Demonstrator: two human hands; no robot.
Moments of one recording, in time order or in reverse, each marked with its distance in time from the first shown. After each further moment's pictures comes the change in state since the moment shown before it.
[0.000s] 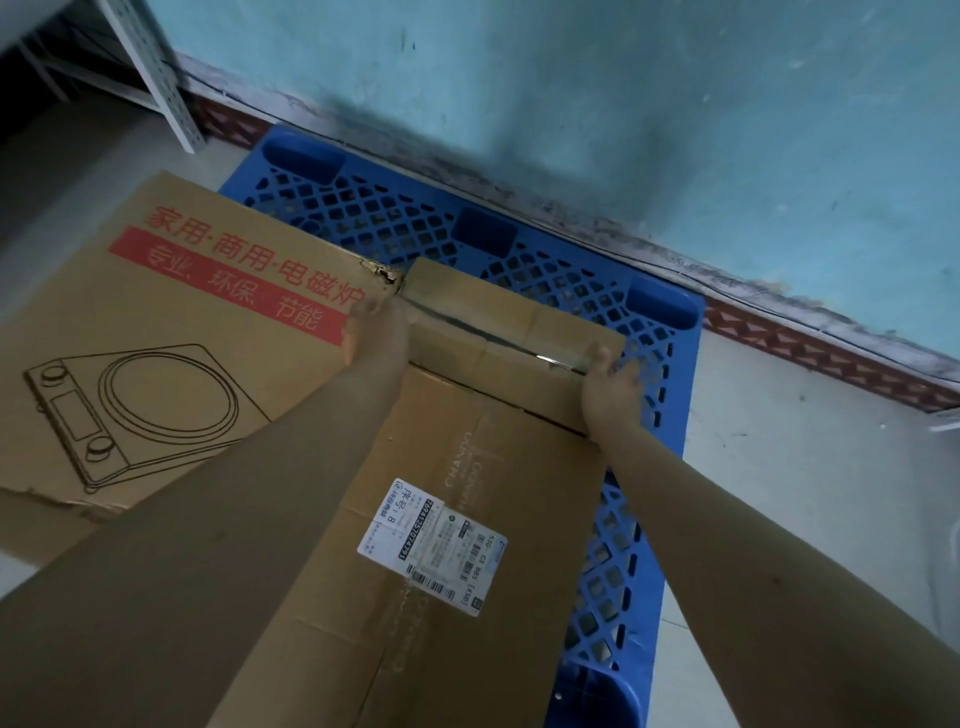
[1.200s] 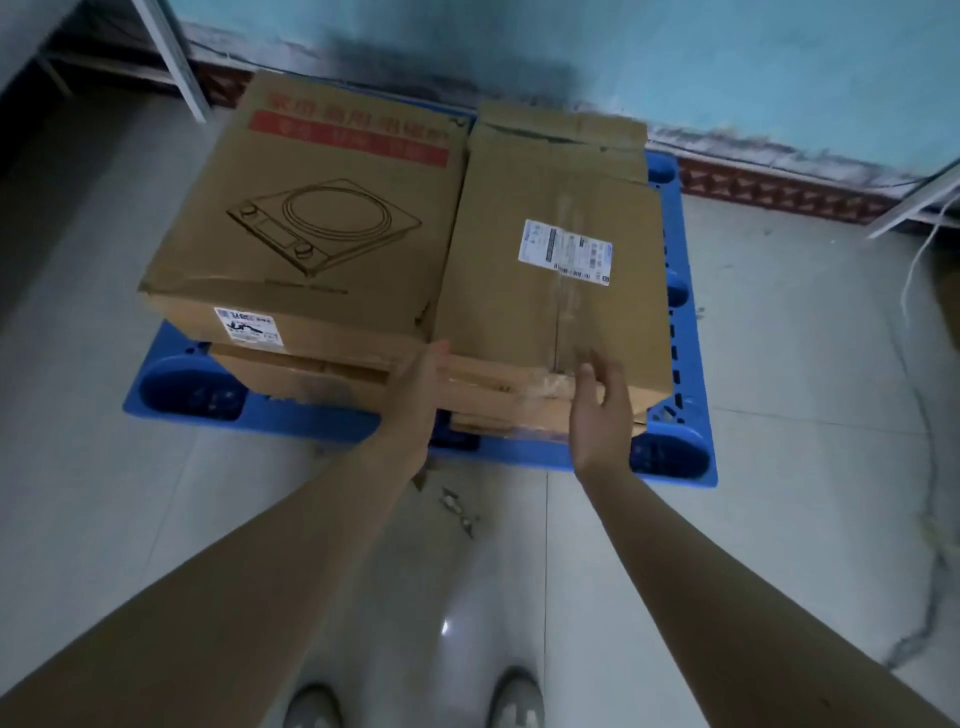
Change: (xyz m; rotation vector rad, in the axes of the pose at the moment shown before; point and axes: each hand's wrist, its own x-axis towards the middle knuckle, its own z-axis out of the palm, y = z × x) left_hand -0.171 -0.224 -0.315 -0.056 -0.497 0.007; right_hand -0.430 0.179 0.107 0.410 0.232 -0.204
